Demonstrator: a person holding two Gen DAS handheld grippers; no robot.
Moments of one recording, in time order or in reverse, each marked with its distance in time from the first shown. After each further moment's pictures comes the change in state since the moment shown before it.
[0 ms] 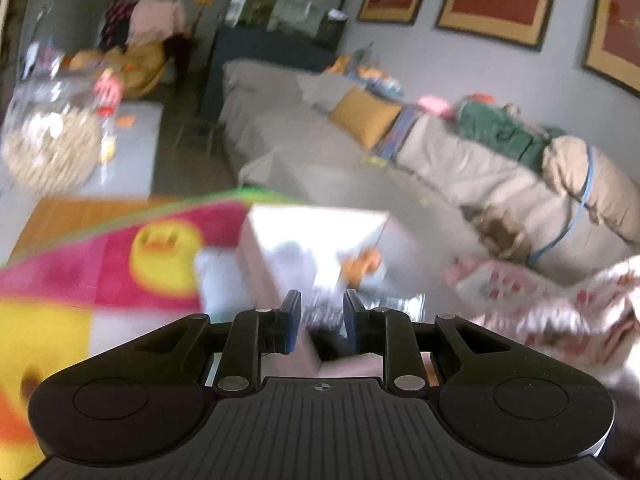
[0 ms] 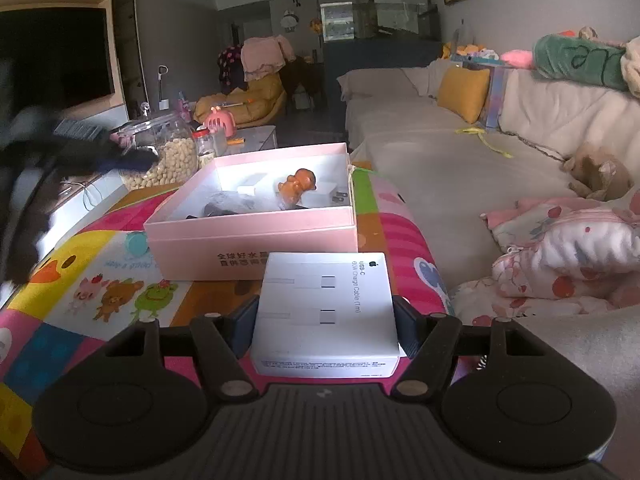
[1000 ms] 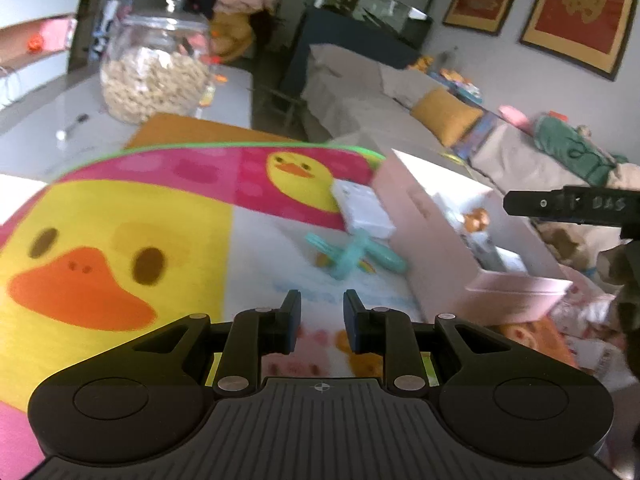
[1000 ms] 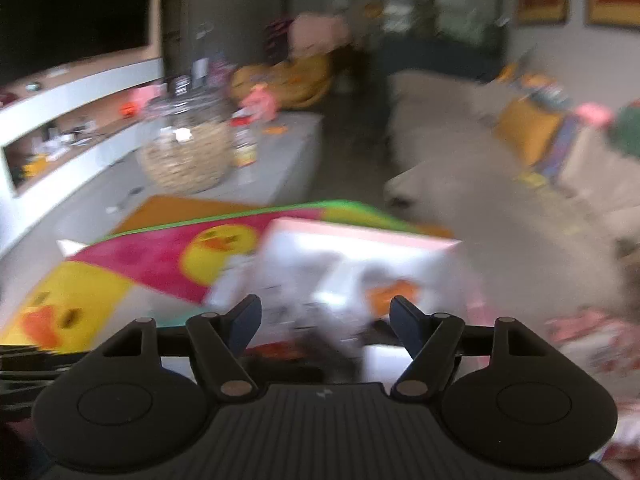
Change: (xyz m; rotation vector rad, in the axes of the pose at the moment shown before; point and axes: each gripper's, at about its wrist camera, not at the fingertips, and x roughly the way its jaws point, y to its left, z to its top) left arm -0.031 0.084 -0.059 -0.154 -0.013 0.174; right arm 0.099 0.109 0.131 -0.190 0.096 0.072
